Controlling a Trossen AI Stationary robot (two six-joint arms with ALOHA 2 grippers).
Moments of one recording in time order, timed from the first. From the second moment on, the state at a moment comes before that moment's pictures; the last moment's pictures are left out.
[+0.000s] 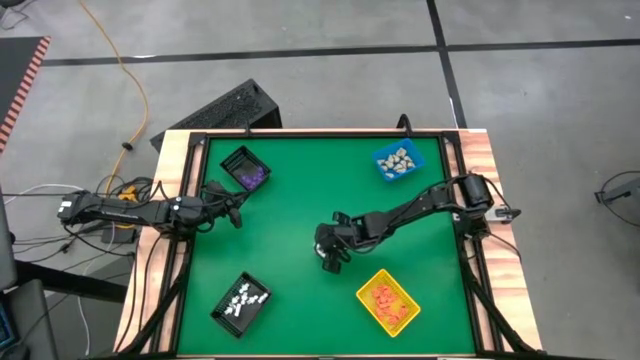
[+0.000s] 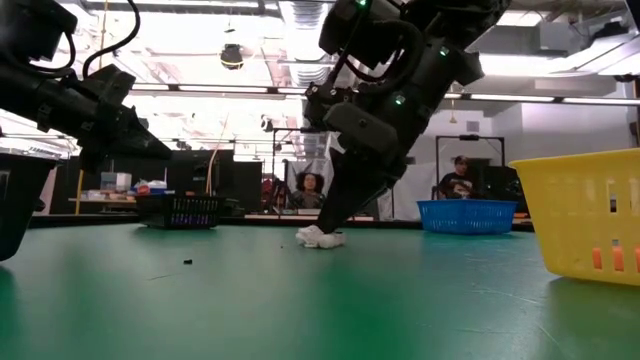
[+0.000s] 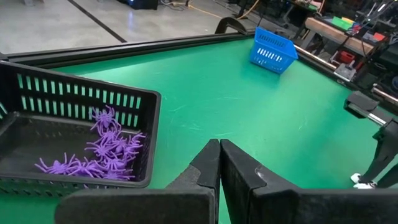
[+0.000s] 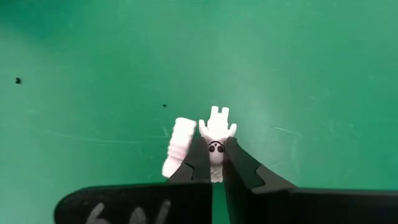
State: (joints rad) left arm -0.05 0.30 0.03 0.01 -0.64 -0.50; right arm 0.16 1.90 1.16 -0.16 0.15 0.35
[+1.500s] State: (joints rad) left arm -0.05 0.30 0.03 0.01 -0.64 -0.47; right arm 0.26 2.43 2.07 -0.07 -0.11 0.21
